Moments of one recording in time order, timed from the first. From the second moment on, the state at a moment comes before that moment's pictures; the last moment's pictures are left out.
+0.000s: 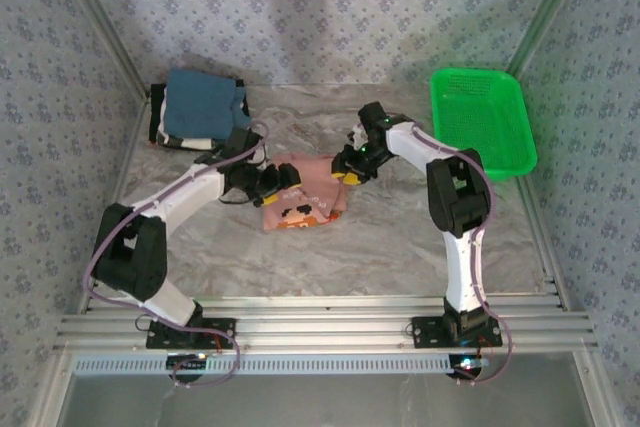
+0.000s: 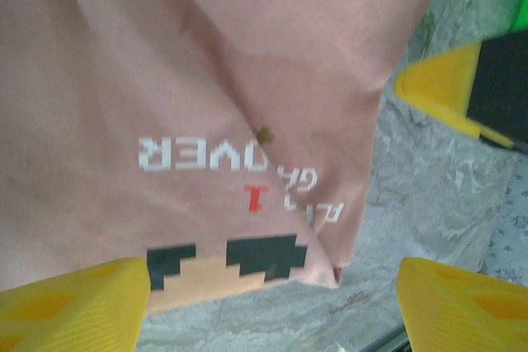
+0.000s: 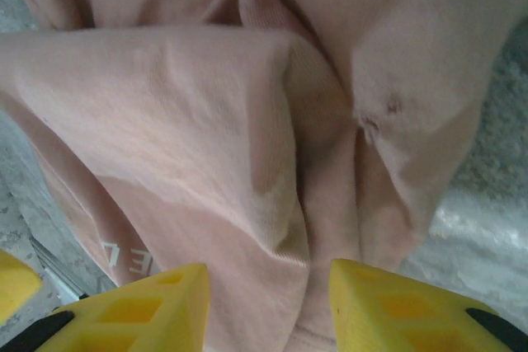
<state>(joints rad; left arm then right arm) -0.43 1.56 1.06 -0.53 0.45 -0.76 0.38 2.13 1.65 -0.79 -0.59 0.48</state>
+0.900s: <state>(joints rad) -0.50 1.69 0.95 -0.53 0.21 -0.79 0.30 2.24 1.85 -0.73 -0.65 0.55</state>
